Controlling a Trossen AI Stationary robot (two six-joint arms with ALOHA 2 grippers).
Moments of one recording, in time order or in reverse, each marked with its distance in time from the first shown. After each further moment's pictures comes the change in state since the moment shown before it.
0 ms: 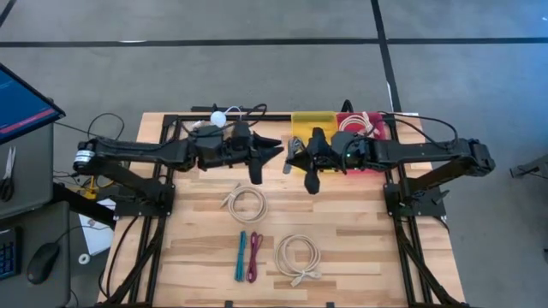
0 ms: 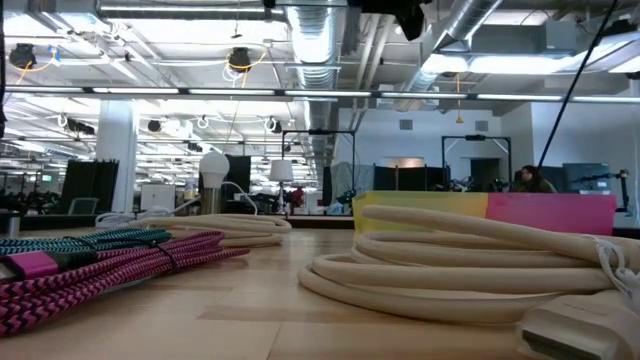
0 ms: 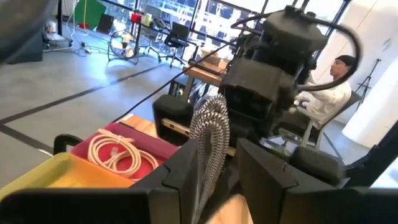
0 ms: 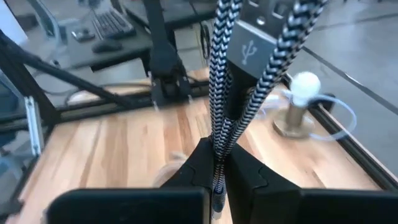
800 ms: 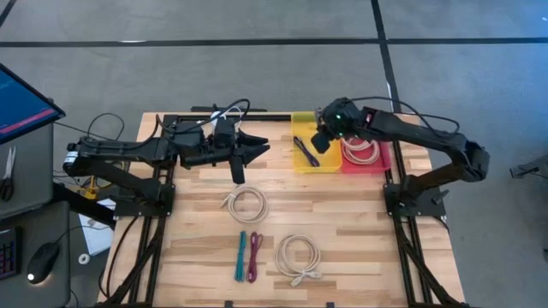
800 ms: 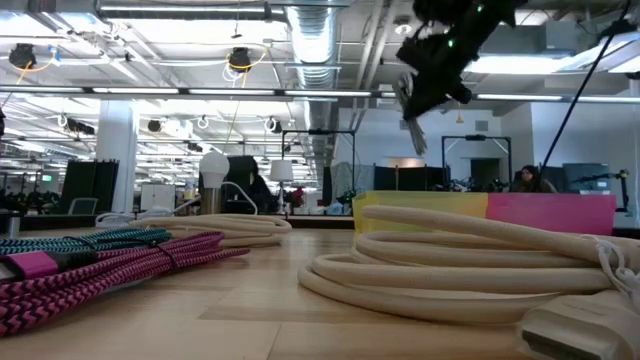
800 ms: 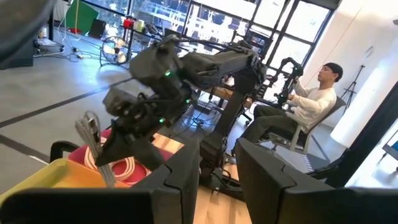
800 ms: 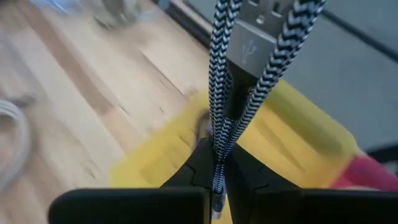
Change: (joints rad) left arm -0.026 -0.116 0.001 -0.086 0.001 -0.003; right arm -0.438 0.046 0.001 -0.438 0.049 0.062
